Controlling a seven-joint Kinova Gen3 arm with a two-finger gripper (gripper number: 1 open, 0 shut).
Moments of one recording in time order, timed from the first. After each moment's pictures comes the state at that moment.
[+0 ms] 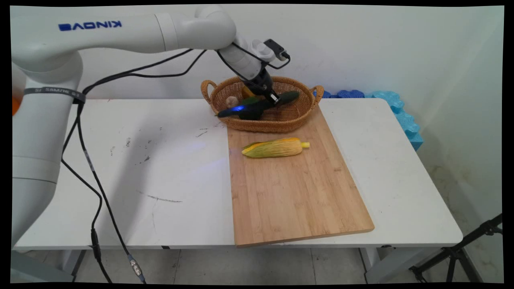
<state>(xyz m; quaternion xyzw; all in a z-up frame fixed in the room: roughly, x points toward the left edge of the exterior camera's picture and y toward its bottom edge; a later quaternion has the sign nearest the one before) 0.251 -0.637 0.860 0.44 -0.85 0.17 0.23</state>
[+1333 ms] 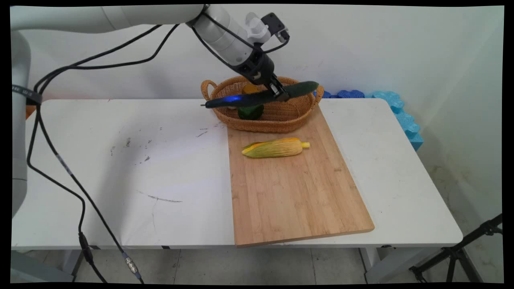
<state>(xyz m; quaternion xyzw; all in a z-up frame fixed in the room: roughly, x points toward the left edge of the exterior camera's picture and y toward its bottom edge) 0.240 -0.541 0.953 0.32 -0.88 0.17 0.29</state>
